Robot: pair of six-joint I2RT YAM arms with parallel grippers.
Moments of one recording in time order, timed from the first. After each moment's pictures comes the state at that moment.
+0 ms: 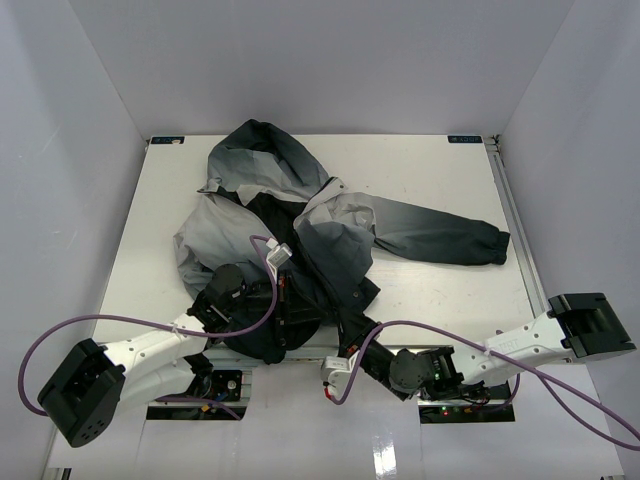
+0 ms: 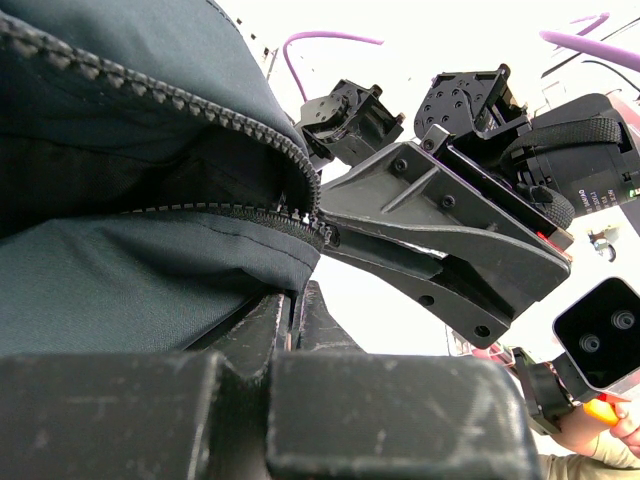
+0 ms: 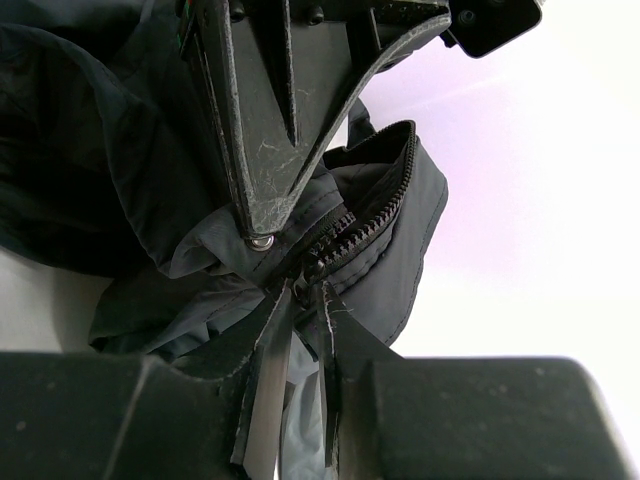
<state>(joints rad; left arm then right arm) -0.73 0.98 0.27 0.70 0.80 -0.81 1.81 1.04 0.31 0.68 0.90 -1.08</state>
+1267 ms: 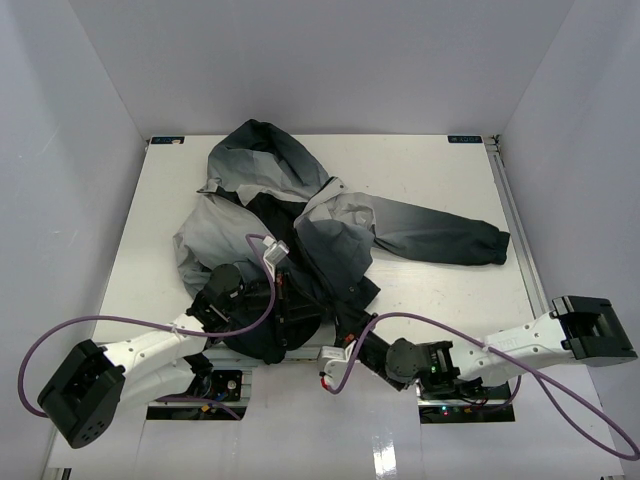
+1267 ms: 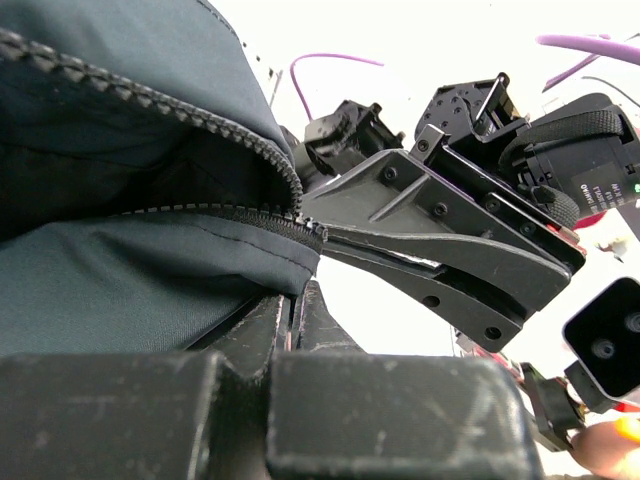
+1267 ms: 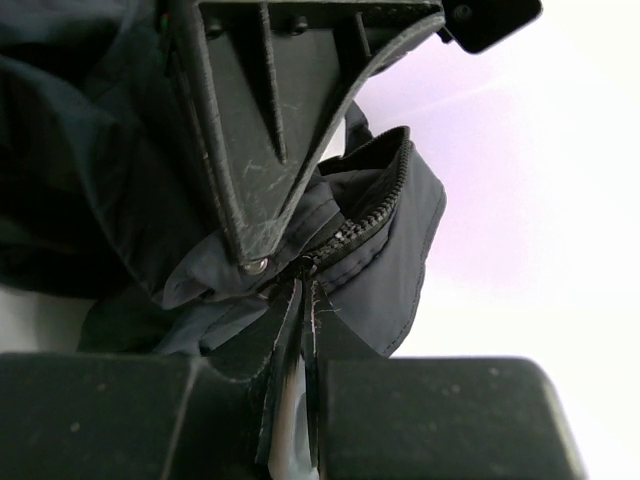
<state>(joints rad) -0.72 0.98 0.27 0.73 0.79 -0.81 1.72 1.04 0.34 0.67 0.81 -1.08</state>
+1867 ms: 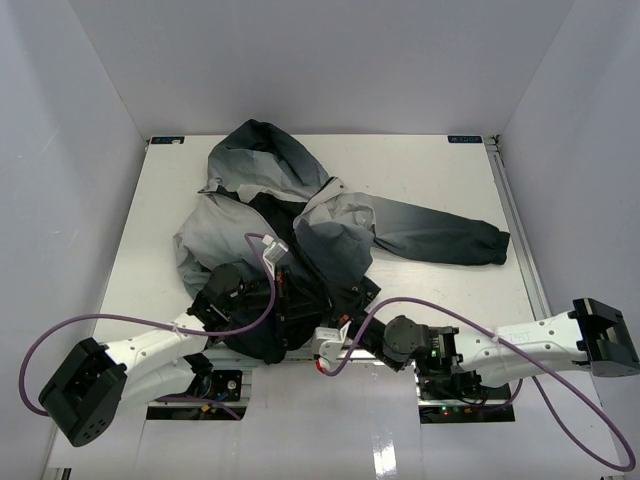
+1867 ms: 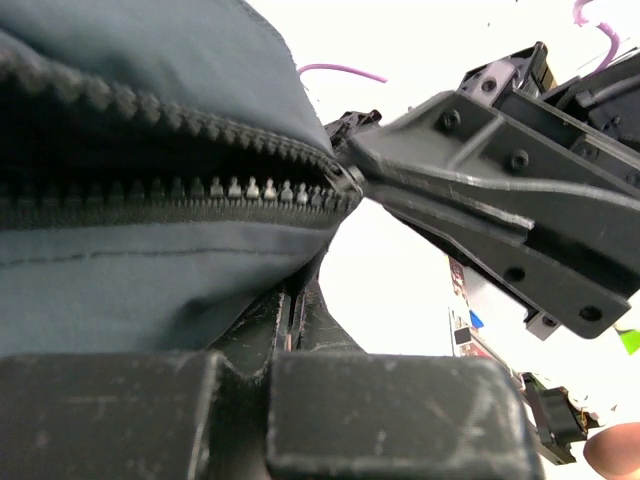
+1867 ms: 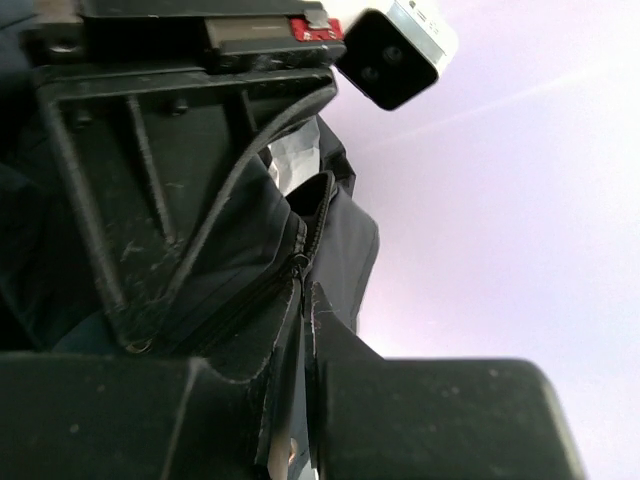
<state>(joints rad) -0.72 0.99 0.27 0.76 0.76 -0.82 1.57 1.00 0.50 0.51 0.63 -1.10</state>
